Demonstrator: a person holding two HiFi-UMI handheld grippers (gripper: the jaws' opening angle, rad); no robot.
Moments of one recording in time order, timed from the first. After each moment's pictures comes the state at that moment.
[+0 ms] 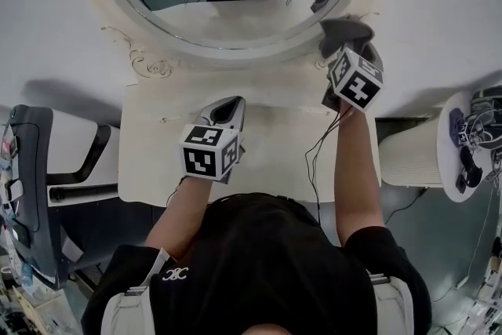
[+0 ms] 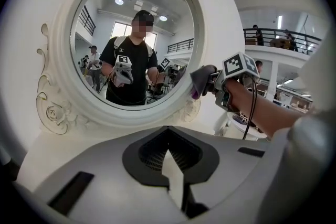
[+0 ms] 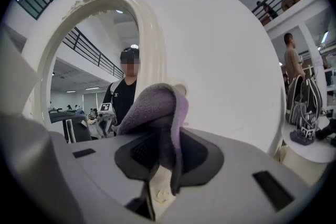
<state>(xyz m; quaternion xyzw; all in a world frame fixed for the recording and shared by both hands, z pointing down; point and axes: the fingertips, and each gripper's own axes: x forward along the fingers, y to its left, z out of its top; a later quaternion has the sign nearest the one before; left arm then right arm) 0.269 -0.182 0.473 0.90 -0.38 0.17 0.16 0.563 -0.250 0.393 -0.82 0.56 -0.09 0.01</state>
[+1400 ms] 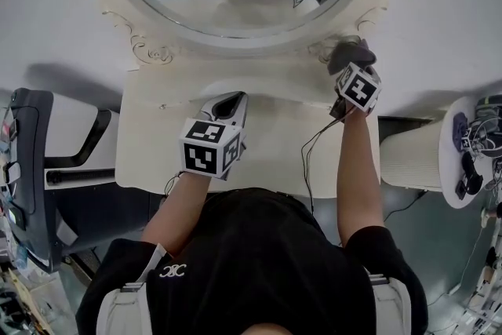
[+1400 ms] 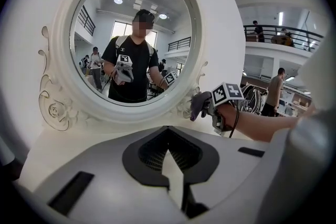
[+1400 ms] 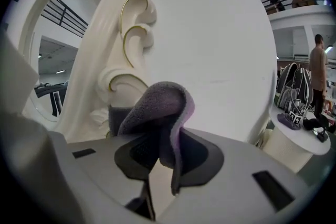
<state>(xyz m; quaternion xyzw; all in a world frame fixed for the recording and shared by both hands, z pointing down) 0.276 -0.169 0.478 0.89 -0.38 0.18 0.16 0.622 -0.237 0.525 -0.84 0.51 -0.19 -0.09</state>
